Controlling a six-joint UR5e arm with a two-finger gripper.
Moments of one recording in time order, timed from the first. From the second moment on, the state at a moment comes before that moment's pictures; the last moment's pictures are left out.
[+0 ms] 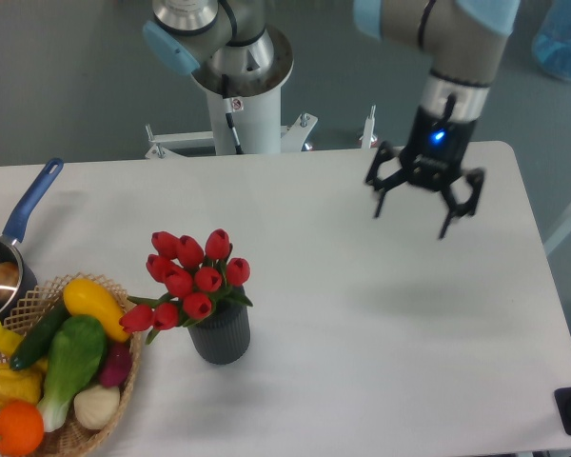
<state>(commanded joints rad) 2.79 -1.76 -1.78 -0.99 0.88 1.22</state>
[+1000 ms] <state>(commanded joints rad) 2.61 -1.77 -1.83 -1.00 0.73 1.32</state>
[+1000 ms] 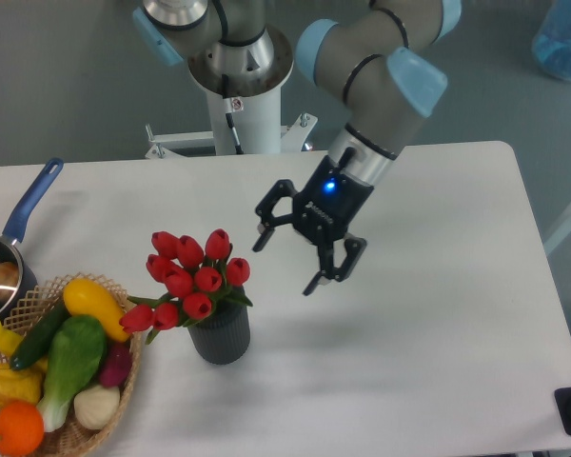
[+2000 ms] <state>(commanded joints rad) 2.58 -1.77 -1.86 -0.99 0.61 1.32</state>
